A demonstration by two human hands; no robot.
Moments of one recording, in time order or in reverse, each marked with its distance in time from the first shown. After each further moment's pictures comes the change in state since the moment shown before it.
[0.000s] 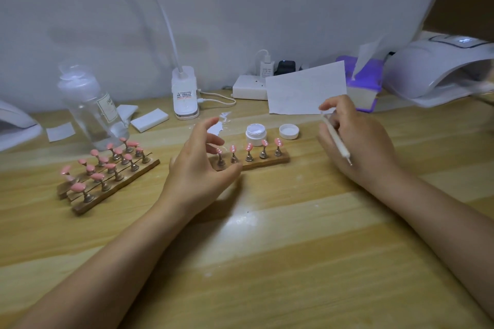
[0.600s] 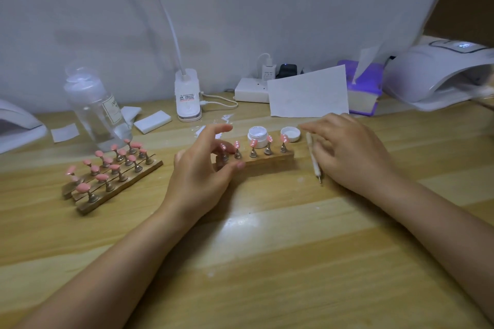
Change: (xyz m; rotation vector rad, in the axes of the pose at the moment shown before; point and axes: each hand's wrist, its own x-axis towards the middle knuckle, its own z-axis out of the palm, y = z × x) left_hand -0.003 0.002 0.001 -0.053 0.072 0.116; right_hand -0.003 -0.006 0.001 -0.056 -0.103 -0.113
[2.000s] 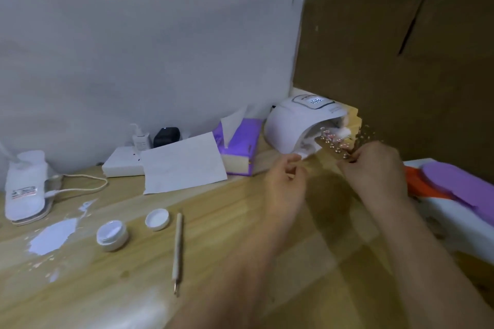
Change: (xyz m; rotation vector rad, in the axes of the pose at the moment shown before) left_hand 0.084 0.169 0.256 -0.647 -0.308 -0.237; right_hand -0.017 0.184 -0.108 -0.214 0.191 0.862
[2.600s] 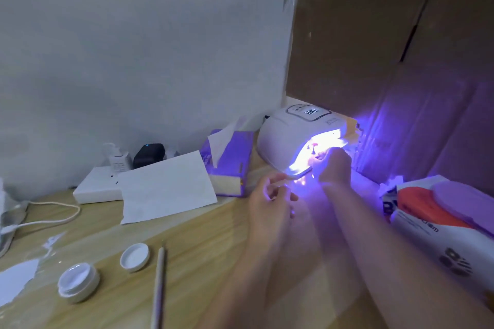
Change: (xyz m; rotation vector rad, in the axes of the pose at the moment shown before) left_hand 0.017 -0.012 -0.008 -0.152 0.020 -0.120; right_hand 0.070 -0.013 0.083 0.271 -0.040 0.191
